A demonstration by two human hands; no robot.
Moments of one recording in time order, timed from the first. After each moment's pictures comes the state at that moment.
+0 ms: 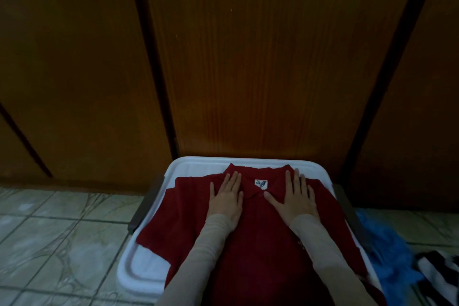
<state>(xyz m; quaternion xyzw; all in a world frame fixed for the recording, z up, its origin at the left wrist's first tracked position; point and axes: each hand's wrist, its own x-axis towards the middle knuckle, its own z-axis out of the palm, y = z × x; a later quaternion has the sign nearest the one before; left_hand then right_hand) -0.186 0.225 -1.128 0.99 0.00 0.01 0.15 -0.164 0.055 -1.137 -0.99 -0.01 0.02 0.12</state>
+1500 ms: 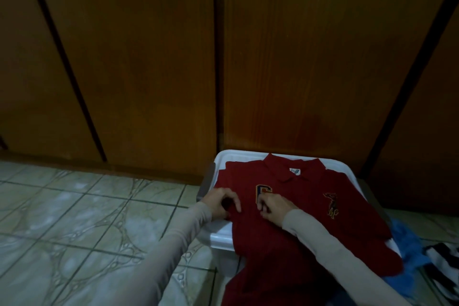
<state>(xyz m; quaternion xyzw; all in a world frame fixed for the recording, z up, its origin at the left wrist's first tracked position) -0.286 0.370 -1.086 0.93 -0.14 -0.08 0.32 -0.254 0.170 -1.091 -0.95 -0.26 0.12 0.14</state>
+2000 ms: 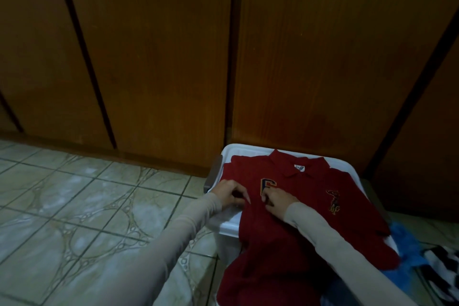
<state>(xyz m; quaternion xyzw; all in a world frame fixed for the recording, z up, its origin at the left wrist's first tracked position) -0.298 0.359 -1.078 0.93 -0.14 -0.05 0.33 -0.260 0.174 -1.090 -0.95 -0.27 0.12 0.09</state>
